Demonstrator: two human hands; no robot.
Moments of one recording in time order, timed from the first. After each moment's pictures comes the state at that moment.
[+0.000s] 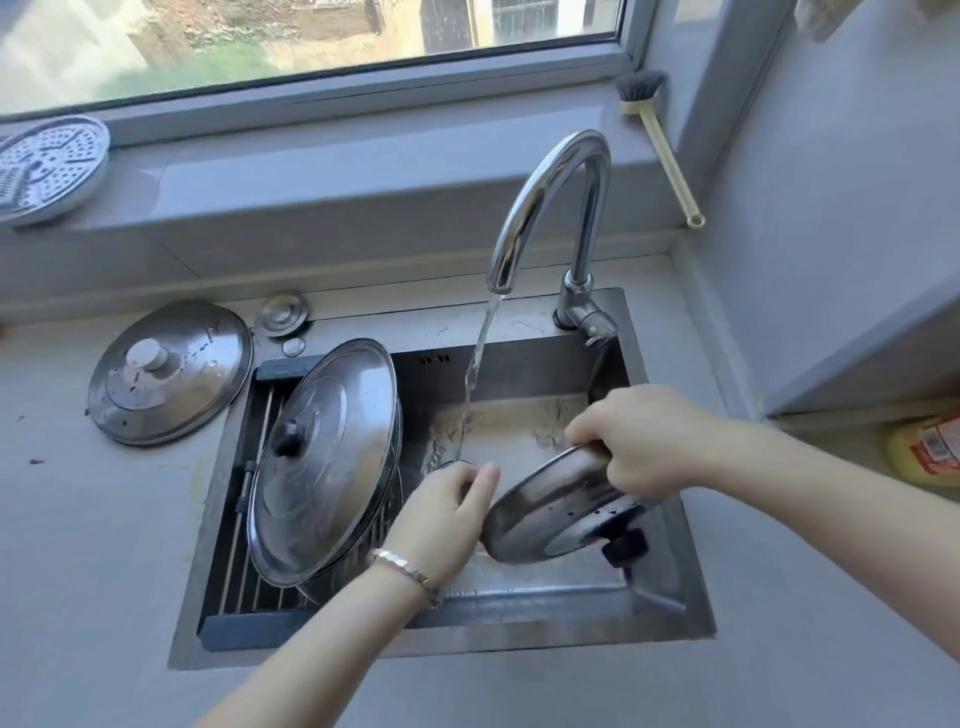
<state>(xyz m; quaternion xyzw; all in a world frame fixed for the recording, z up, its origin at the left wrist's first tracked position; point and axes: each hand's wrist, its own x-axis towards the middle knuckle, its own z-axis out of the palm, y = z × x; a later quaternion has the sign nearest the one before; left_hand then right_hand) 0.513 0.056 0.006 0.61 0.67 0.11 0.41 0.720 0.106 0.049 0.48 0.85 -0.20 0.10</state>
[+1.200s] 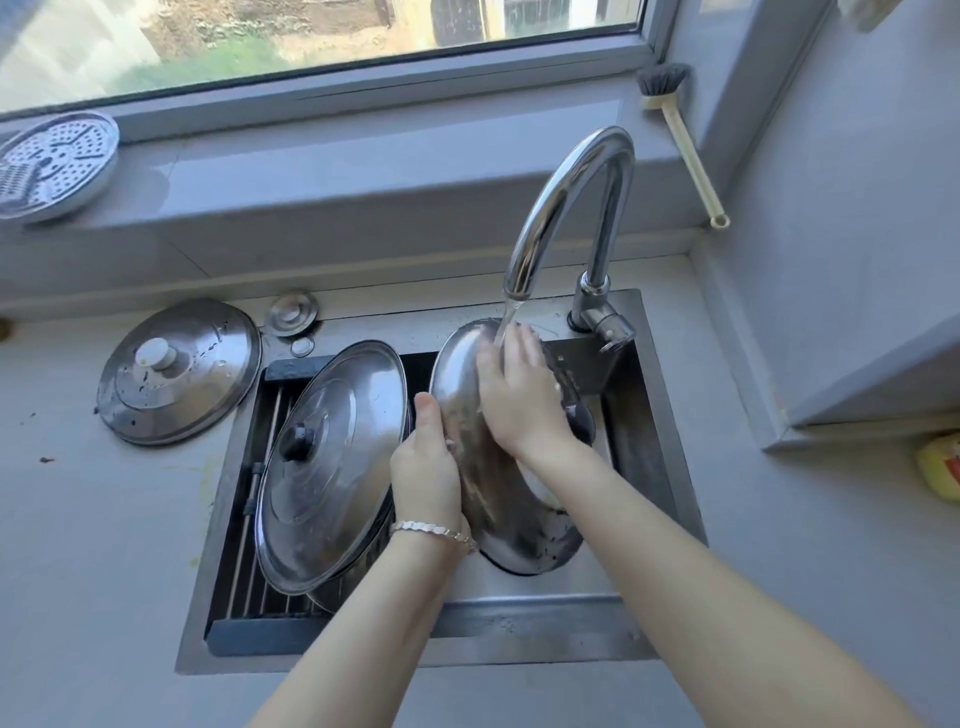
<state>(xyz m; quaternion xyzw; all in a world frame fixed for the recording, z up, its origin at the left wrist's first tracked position) 0.529 0.097 0.007 0.21 0.71 0.49 0.46 0.608 0.146 0.006 0.65 0.60 -0.41 -0.23</state>
